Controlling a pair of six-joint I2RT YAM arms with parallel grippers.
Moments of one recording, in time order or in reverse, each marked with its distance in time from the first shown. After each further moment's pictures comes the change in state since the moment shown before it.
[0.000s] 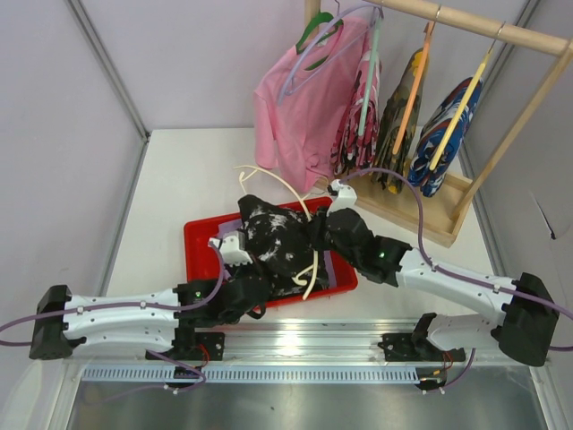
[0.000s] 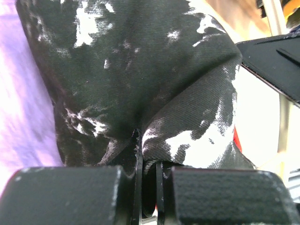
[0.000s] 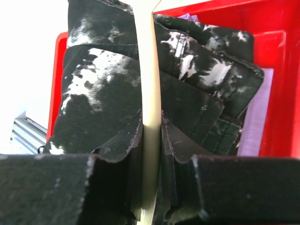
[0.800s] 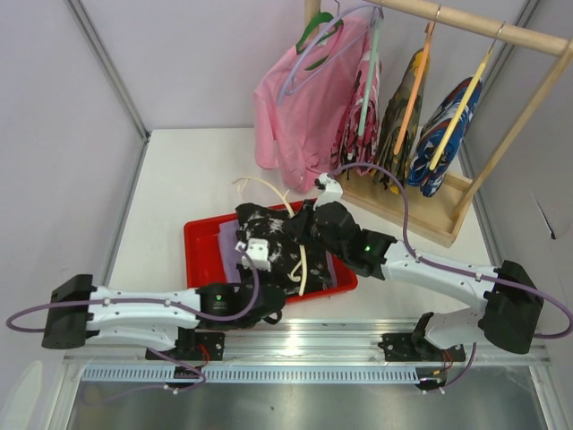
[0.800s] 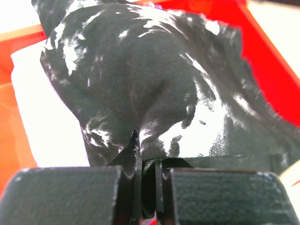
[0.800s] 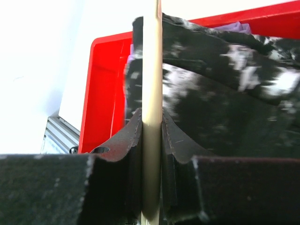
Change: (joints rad) left arm -0.056 0.225 0.019 0.104 -0.153 0.340; right arm 0.021 0.111 0.085 0.094 -0.075 0.058
